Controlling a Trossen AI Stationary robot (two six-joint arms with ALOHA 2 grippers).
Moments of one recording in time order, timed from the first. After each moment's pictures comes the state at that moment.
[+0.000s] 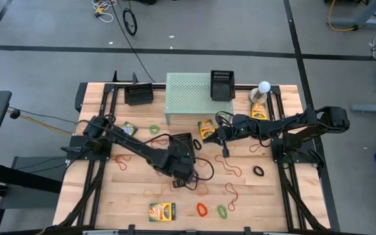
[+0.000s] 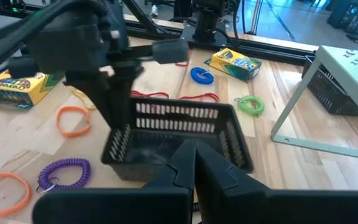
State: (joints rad) left arm -0.35 1.99 1.41 -0.70 -0.41 -0.43; right arm -0.09 1.38 0.51 0.51 -0.23 -0.20
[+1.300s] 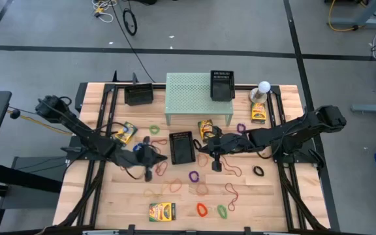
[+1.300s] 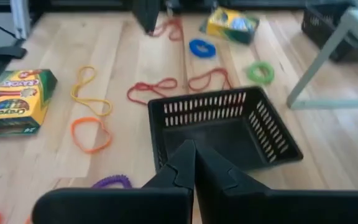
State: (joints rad) left arm -0.52 1.25 0.39 0.51 -0.64 -0.25; right arm 0.20 1.45 0.85 0.02 0.19 0.12
